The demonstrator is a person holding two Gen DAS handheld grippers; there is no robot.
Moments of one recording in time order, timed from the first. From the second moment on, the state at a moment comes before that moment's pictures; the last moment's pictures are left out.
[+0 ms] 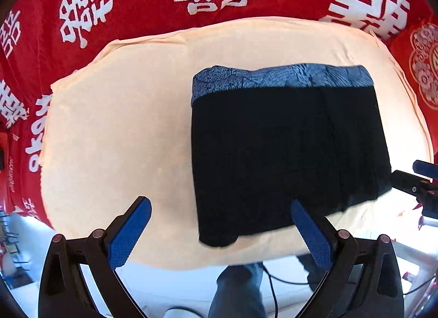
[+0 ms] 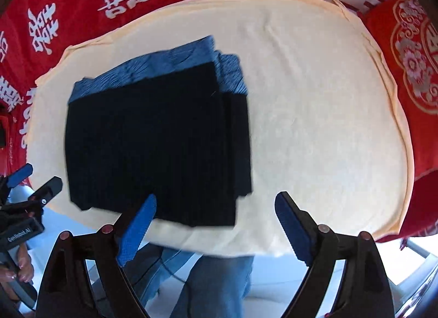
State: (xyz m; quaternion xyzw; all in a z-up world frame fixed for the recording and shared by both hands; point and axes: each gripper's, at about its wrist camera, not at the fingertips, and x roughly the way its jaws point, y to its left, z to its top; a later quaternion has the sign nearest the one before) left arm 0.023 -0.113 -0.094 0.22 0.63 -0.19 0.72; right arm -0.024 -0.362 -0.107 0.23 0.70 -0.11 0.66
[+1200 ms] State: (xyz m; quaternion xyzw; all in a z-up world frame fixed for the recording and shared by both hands) left arm -0.008 -0.071 -0.012 0.23 0.61 -0.24 0.72; right arm -0.027 -0.291 0.007 0.20 0.67 -0.15 0.70
